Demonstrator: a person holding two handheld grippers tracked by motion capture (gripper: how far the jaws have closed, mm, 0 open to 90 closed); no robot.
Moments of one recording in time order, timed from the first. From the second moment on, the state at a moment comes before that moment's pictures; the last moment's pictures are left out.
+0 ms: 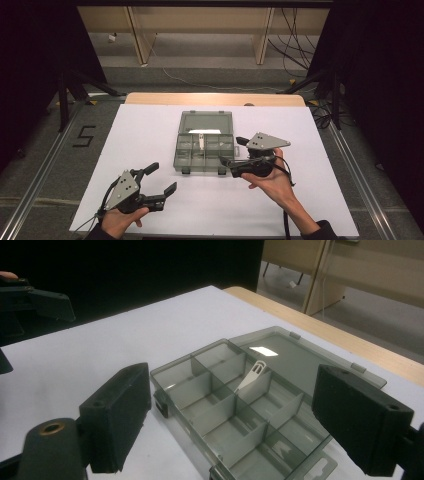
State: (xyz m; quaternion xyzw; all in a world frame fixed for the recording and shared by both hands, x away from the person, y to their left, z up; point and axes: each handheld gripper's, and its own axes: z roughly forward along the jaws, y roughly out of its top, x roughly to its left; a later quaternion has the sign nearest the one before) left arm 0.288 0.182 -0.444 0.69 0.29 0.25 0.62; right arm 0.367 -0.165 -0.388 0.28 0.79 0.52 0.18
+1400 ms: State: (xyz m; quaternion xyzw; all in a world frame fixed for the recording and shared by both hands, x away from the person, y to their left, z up) left arm 0.288 0.182 -0.444 0.69 0.28 0.25 0.62; right arm 0.329 -0.206 -0.402 0.30 0.74 0.57 0.19
